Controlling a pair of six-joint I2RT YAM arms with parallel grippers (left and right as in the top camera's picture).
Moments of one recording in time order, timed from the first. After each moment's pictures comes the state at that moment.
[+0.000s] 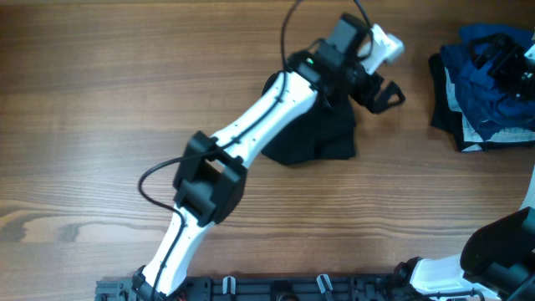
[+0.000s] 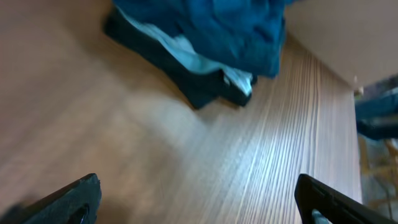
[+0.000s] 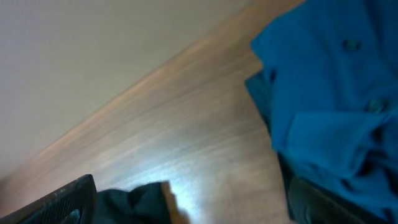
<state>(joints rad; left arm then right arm) -0.72 2.33 2.16 -0.56 0.60 -0.06 -0.53 1.65 1.50 -0.68 -0.56 0.19</state>
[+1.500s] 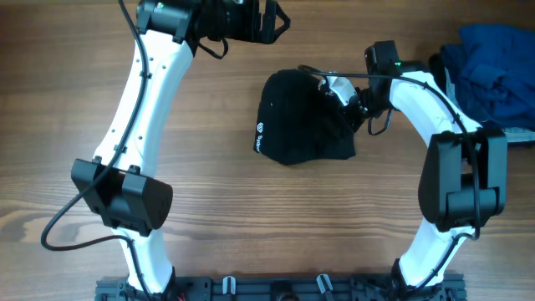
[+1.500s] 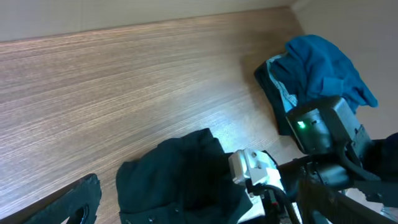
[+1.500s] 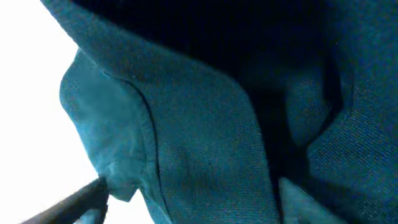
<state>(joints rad) -0.29 2.03 2.17 -0.94 0.51 -0.15 0.11 2.00 1.41 -0.90 -0.58 -0.70</state>
